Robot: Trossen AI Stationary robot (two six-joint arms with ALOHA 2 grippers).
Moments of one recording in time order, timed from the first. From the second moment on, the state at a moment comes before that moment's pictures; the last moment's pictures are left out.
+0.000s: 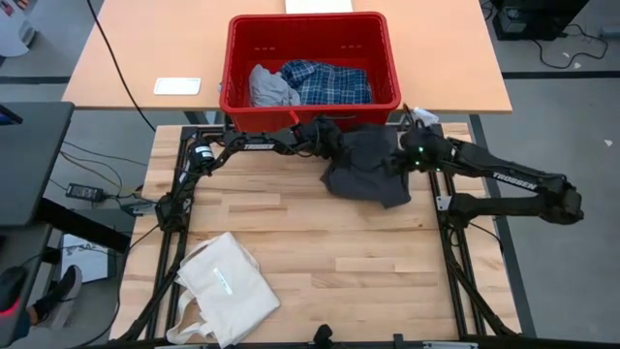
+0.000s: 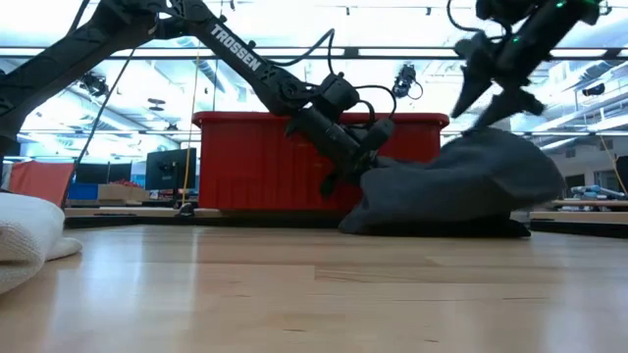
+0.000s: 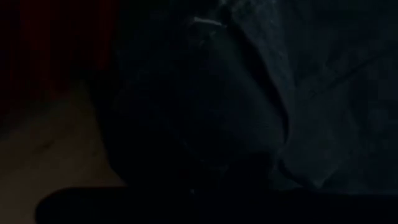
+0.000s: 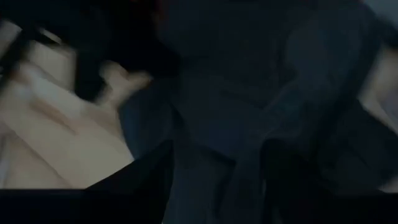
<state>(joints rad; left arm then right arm) 0.44 2.23 1.66 -0.06 0.18 -0.51 -0.47 0.90 0.79 -0.69 0.13 0.66</state>
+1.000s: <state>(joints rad) 0.44 2.20 1.66 -0.16 0.26 -0.45 -0.49 1.08 1.06 -0.77 0.13 0.31</state>
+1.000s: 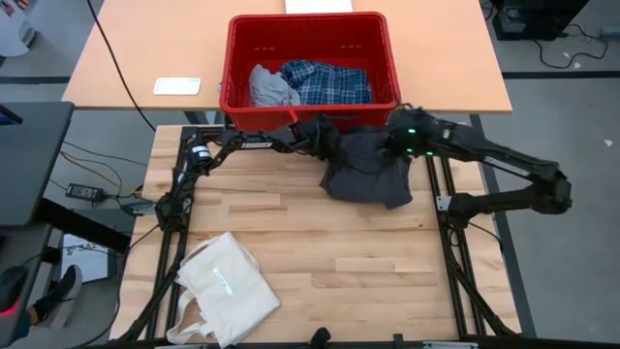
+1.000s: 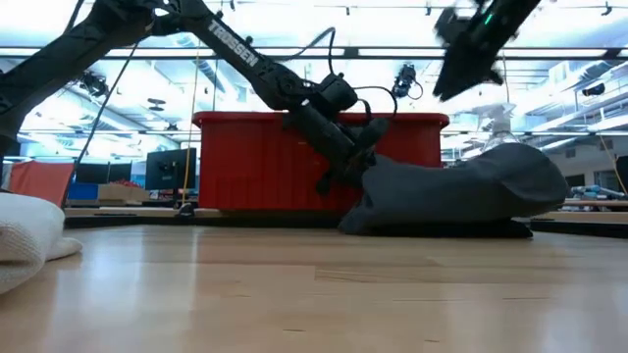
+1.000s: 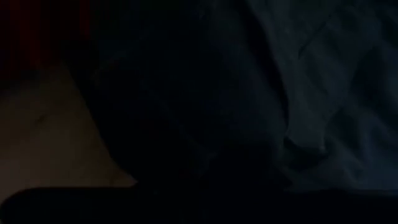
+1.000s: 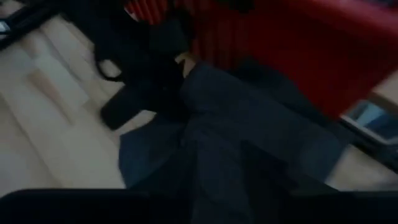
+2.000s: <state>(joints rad) 0.53 1.74 1.66 -0.41 0.19 -0.22 -0.39 1.33 0.74 -0.40 0.02 0.51</state>
